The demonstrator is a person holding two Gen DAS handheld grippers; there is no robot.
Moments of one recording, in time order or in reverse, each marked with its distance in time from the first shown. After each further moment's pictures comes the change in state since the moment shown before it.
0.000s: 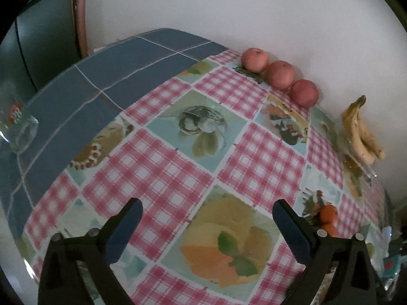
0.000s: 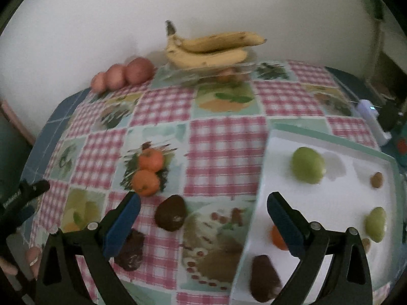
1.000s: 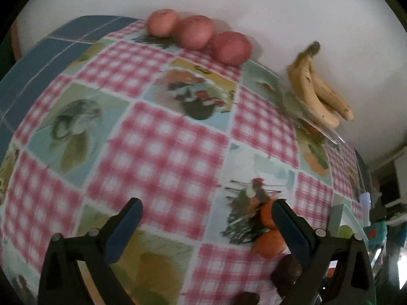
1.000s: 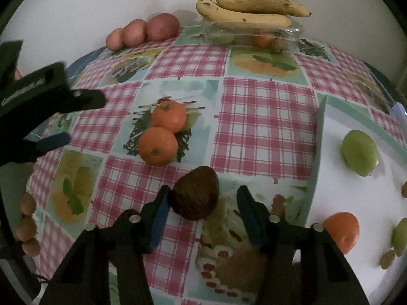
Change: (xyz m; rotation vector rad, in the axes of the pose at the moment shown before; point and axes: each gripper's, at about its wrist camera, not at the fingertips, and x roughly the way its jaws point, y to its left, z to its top) left arm 0.067 -0.112 0.011 0.205 0.178 -0.233; right arm 0.054 0.022 -0.019 -0.126 0.124 0.070
